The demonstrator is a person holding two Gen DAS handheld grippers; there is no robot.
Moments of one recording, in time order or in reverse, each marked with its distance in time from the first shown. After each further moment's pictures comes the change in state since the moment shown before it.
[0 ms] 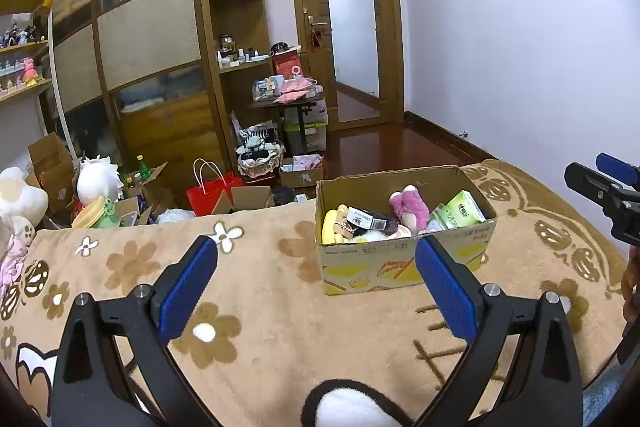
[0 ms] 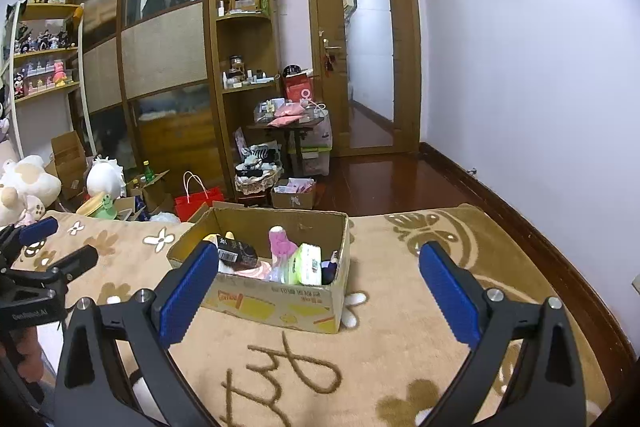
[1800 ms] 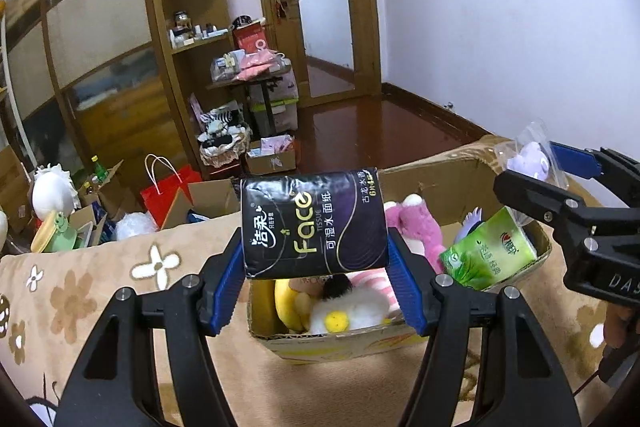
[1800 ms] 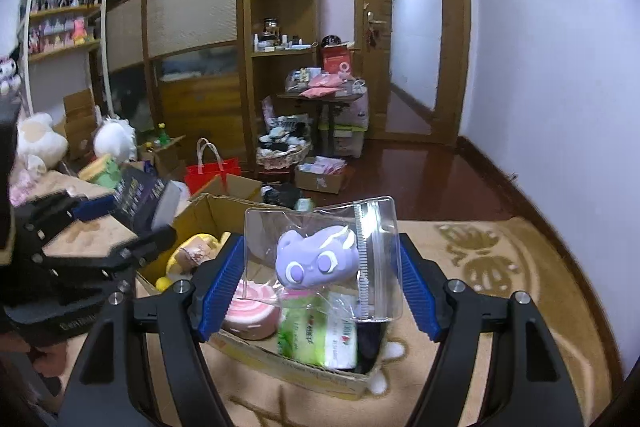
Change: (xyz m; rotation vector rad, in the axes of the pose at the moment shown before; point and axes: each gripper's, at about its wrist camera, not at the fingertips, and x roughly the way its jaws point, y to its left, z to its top) left arm 0.162 -0.038 0.030 0.069 0.101 -0.094; right arm 0.151 0.020 0.009 -0.080 0.104 0.143
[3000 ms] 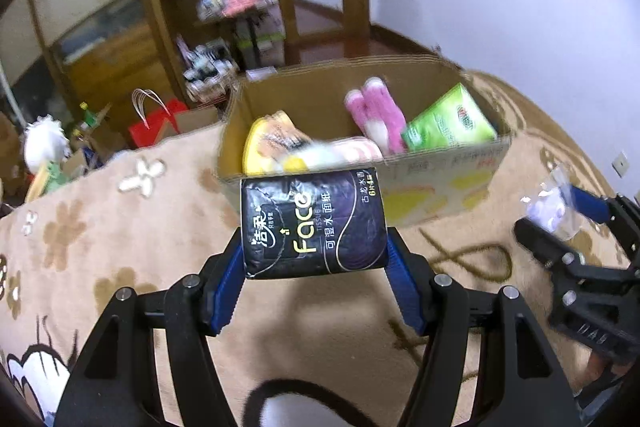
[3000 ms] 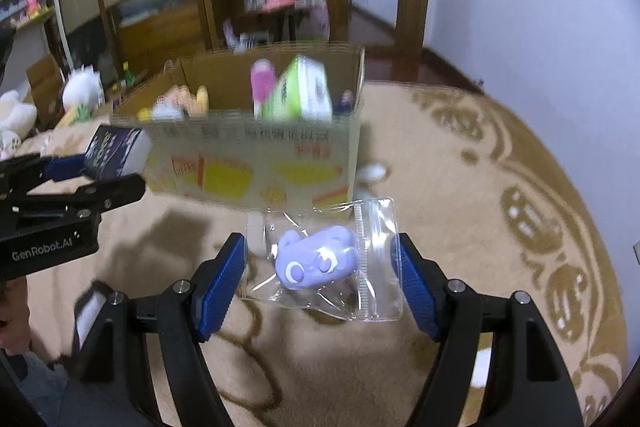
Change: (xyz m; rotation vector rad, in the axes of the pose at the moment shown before) left arm -0.041 -0.030 -0.063 -0.020 0.202 -0.032; right arm -0.058 0.010 -0.100 0.084 0.219 -0.154
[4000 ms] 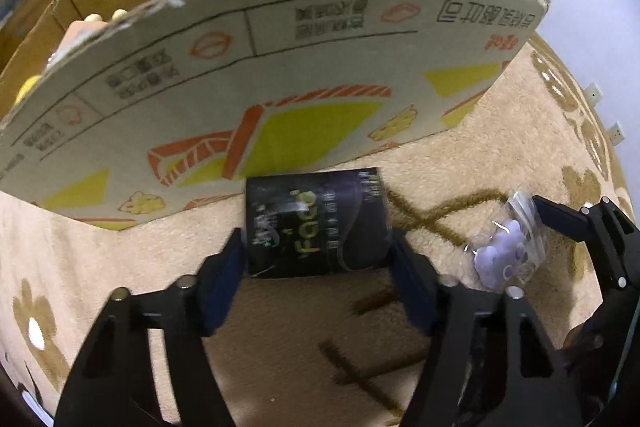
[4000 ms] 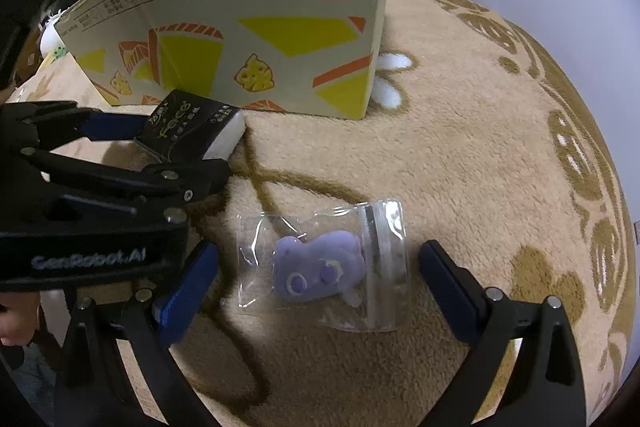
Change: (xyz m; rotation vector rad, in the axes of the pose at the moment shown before) left arm 0.128 -0.048 -0.011 0.127 0.374 -0.217; right arm 0.086 -0.003 -0.042 -0.027 0.359 -0.026
